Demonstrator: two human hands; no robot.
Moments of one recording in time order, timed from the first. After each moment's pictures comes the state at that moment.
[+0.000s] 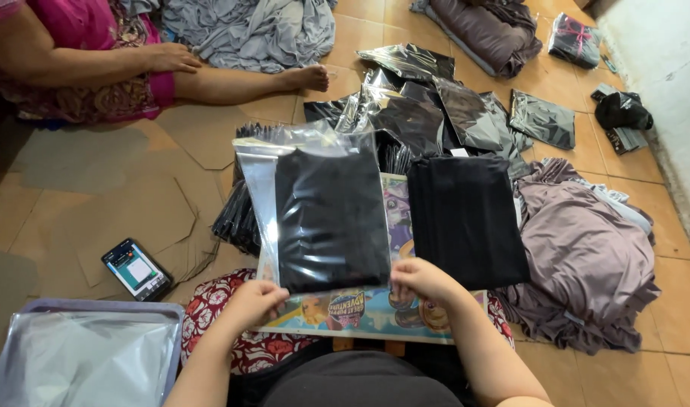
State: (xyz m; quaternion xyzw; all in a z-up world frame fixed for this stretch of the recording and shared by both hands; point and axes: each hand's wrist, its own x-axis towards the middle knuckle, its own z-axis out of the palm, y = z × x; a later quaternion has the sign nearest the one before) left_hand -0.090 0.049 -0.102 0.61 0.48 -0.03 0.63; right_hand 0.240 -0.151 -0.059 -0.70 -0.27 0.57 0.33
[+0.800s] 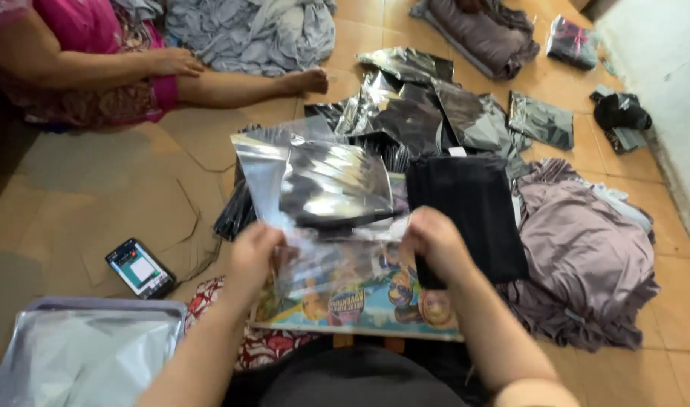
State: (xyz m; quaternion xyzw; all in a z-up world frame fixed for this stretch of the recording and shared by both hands) left_hand -0.039 0.042 0.005 0.54 0.43 0.33 0.64; right_hand 0.268 -0.125 -0.063 -0.57 -0.24 0.38 0.69
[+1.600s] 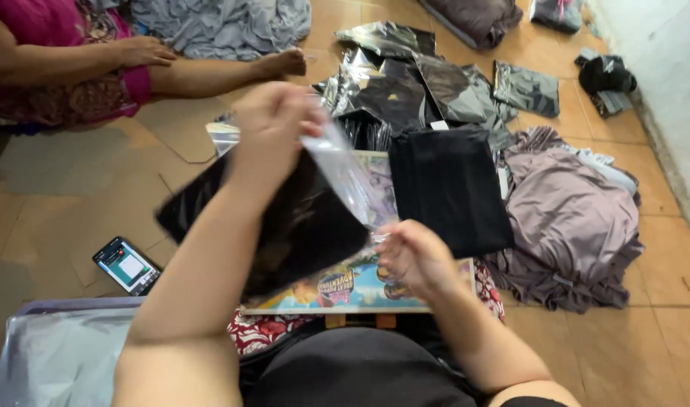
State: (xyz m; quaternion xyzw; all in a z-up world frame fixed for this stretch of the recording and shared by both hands) left_hand 0.080 0.106 0.116 0.64 0.18 0.45 0.60; right_hand 0.195 -0.171 -0.032 -0.40 -0.15 0.51 0.74
